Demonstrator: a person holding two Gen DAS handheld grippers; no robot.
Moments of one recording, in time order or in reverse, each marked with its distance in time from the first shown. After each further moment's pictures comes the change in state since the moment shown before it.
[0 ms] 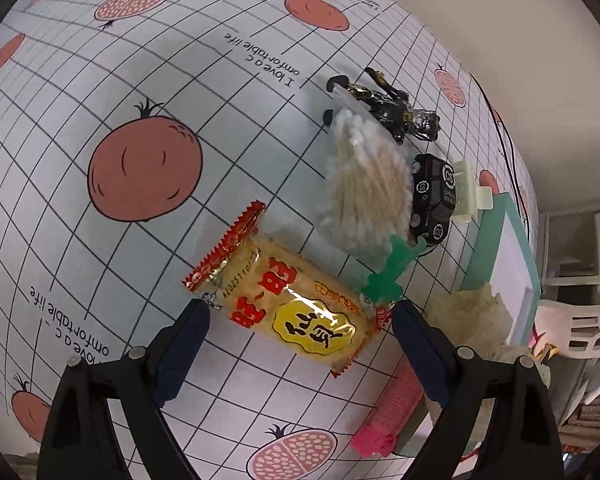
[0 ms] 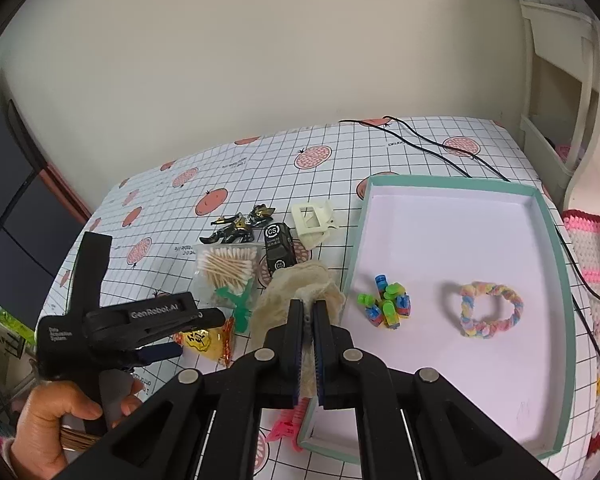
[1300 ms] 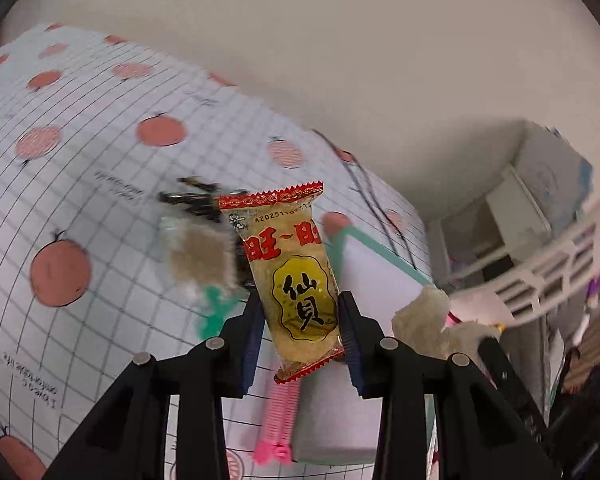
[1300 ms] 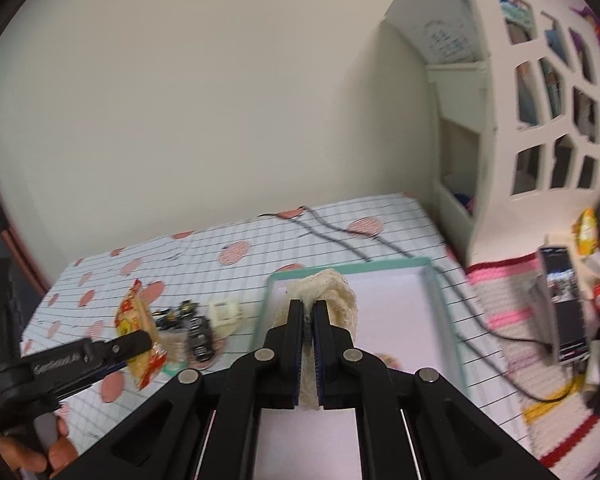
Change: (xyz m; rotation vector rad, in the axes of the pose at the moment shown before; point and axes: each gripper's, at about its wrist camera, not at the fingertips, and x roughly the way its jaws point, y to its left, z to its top) left arm -0.068 -0.078 -0.038 0.284 -0.307 -0.292; right arm -0.073 -0.060 0.014 0.075 -0.309 -0.220
